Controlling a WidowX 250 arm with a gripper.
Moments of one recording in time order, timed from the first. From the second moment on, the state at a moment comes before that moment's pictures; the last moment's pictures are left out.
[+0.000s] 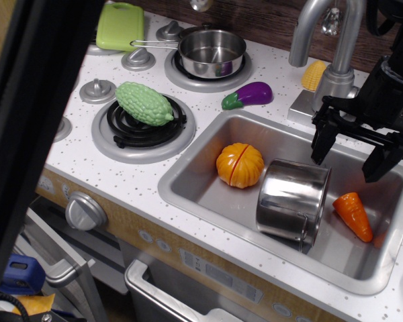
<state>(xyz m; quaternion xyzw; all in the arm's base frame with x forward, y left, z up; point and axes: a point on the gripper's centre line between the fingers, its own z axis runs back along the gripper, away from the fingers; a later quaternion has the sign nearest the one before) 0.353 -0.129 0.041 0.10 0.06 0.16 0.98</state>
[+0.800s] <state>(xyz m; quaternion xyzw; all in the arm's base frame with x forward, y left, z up) 0.345 -0.120 0.015 0.24 0.06 0.13 0.96</state>
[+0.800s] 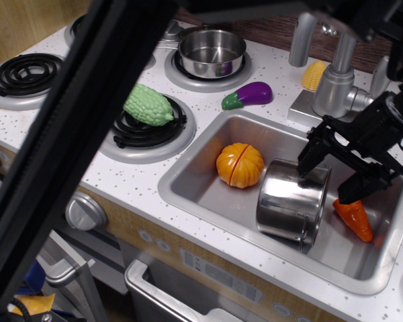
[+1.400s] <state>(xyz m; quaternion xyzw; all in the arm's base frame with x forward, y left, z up) 0.336 -0.098 0.002 0.30 0.04 0.09 0.95</state>
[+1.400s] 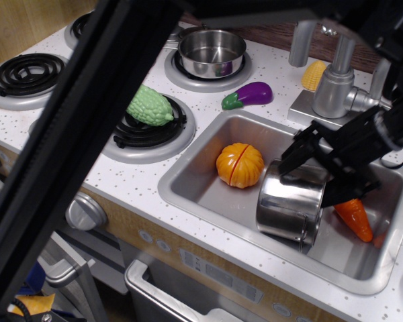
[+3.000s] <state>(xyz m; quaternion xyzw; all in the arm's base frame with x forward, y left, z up) 0.307 -0.051 -0.019 0.11 0.03 0.10 0.99</state>
